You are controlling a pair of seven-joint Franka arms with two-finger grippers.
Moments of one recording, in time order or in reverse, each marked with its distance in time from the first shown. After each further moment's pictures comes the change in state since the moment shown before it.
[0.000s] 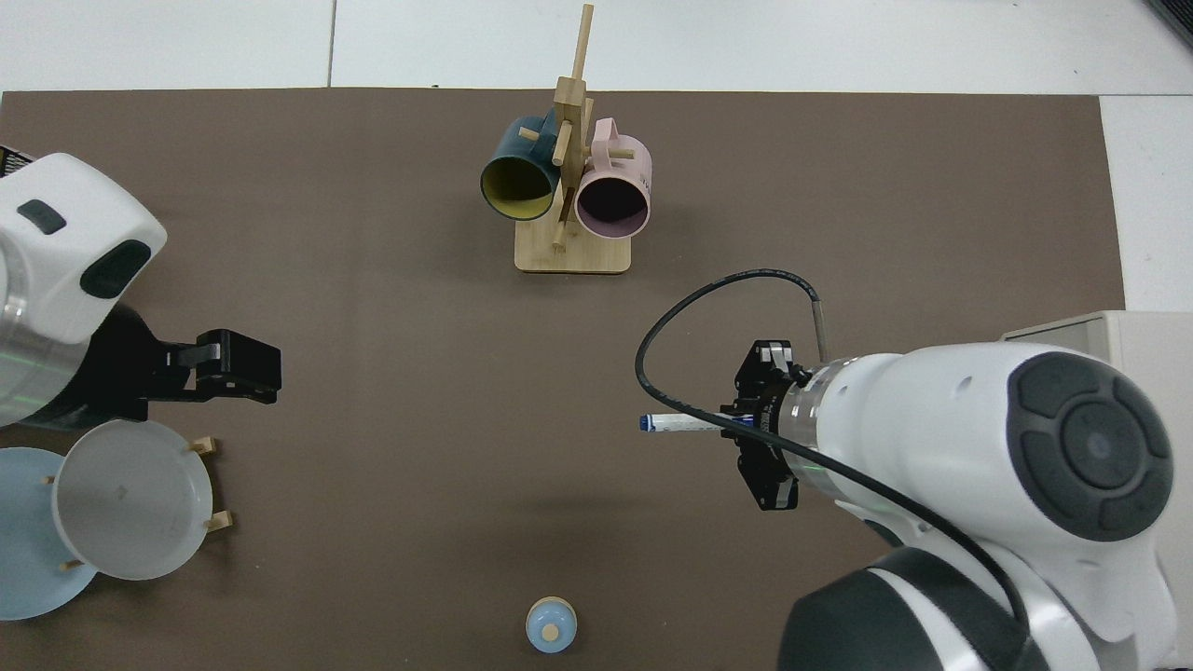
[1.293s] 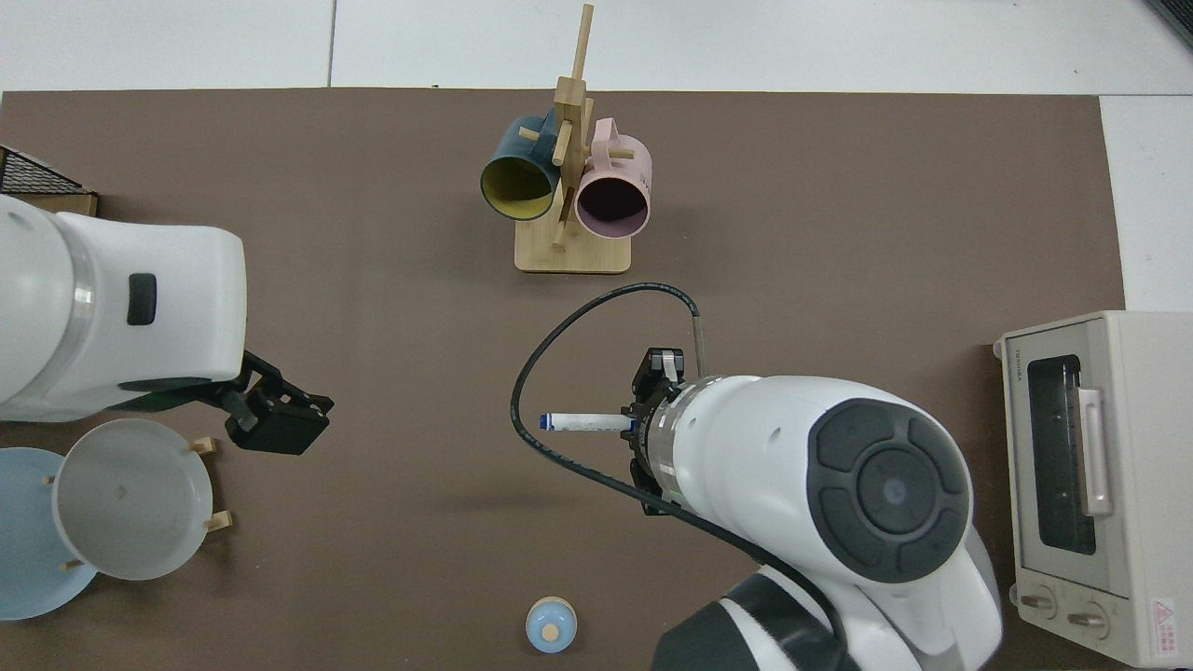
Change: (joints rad) left arm 0.000 -0.001 -0.058 -0.004 -0.055 0.124 0.839; right arm 0.138 0.090 0.000 0.052 -0.004 0.118 0.161
